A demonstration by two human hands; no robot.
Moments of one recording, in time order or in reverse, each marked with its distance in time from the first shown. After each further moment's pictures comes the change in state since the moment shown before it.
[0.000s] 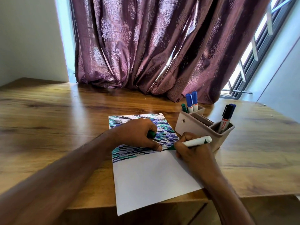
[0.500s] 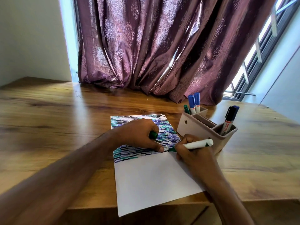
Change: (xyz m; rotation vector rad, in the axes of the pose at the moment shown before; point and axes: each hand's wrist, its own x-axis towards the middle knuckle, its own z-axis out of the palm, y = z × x) left_hand 0.002 -0.003 0.001 0.001 0.017 0.038; right_hand -0.001 0.003 0.003 0.015 0.005 0.041
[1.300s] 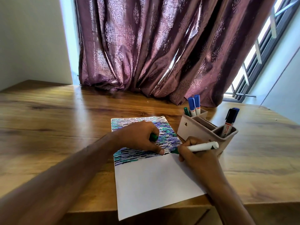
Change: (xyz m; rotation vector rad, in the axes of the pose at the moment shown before) left_hand -0.002 0.004 -0.002 0.015 -0.017 -0.026; right_hand -0.001 -0.001 -0.003 0.072 0.053 0.117
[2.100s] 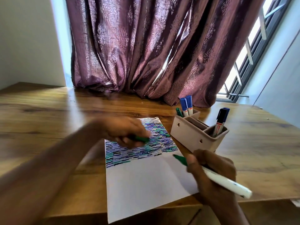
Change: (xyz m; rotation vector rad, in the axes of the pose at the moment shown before) left_hand -0.011 -0.016 -0.037 -0.868 -0.602 0.148; right_hand -0.034 0.010 -0.025 0.091 0.147 -0.576
